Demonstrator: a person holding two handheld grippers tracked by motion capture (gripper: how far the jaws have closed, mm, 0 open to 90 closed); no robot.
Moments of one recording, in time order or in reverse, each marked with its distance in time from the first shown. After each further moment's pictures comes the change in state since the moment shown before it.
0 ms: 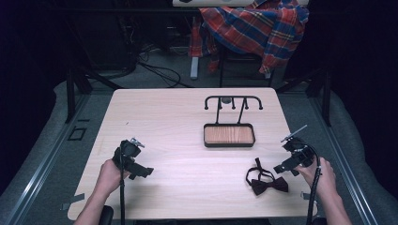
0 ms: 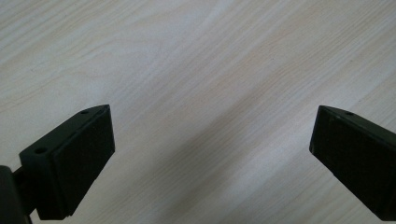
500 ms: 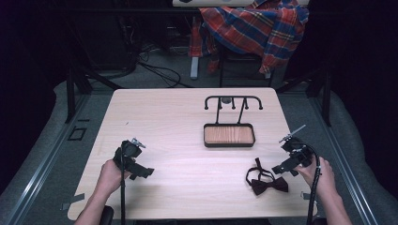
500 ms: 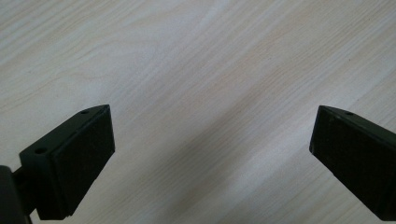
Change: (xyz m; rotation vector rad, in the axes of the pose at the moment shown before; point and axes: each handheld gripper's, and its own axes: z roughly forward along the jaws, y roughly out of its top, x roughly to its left) left arm -0.002 0.001 0.001 0.003 0.005 0.010; right arm 0.006 0.002 -0.002 -0.038 0.042 -0.051
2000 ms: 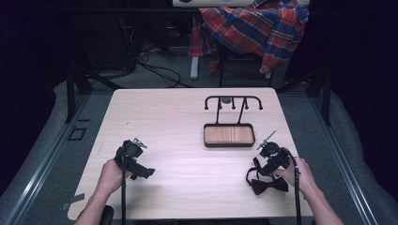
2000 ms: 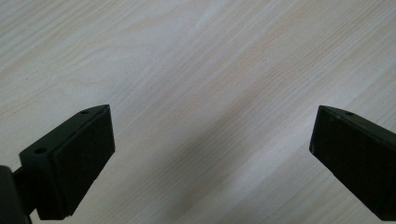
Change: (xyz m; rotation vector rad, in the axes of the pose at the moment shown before) left arm -0.003 0.003 0.000 0.002 0.002 0.023; right arm 0.036 0.030 0.047 0.107 -0.063 -0.199
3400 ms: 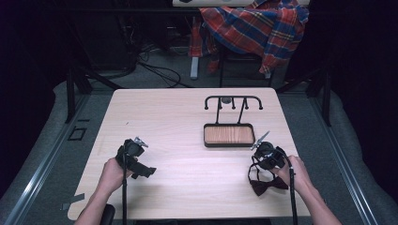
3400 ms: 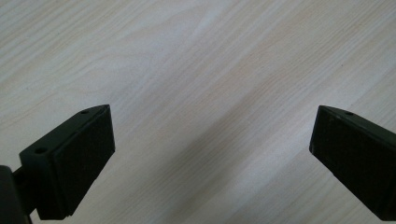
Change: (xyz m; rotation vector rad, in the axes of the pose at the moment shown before) left arm 0.000 0.004 0.000 -0.001 -0.003 0.013; right arm 0.018 0.010 -0.011 -0.050 -0.097 -0.053
